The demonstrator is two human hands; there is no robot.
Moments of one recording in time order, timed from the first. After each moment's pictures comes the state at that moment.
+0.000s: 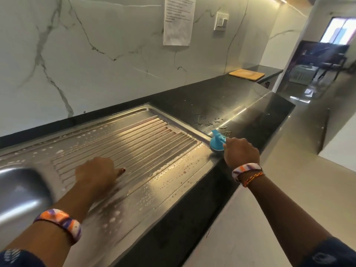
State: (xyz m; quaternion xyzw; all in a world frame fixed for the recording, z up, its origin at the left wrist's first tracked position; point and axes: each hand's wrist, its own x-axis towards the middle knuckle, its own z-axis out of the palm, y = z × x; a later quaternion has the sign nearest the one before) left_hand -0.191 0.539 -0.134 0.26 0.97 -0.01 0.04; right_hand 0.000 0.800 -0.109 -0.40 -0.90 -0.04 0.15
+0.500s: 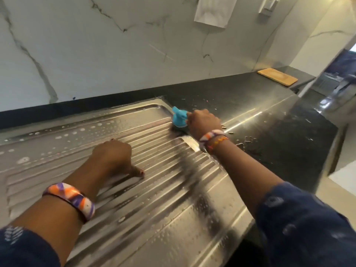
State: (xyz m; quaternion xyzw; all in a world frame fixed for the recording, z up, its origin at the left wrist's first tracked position) left_hand -0.307 0.635 -0.139 0.32 0.93 -0.04 0.20; right_hand -0.243 0.842 -0.104 -0.22 -0.97 -0.06 0.10
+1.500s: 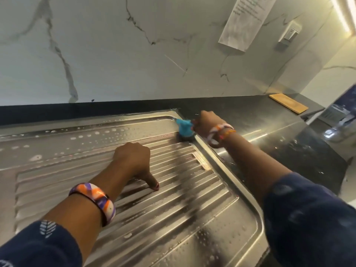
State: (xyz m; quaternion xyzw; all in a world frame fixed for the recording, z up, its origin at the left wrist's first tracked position) left_hand -0.313 0.647 -0.128 0.31 0.93 0.00 0.17; right_hand -0.305 0.853 -0.077 -0.18 -0.98 0.00 -0.02
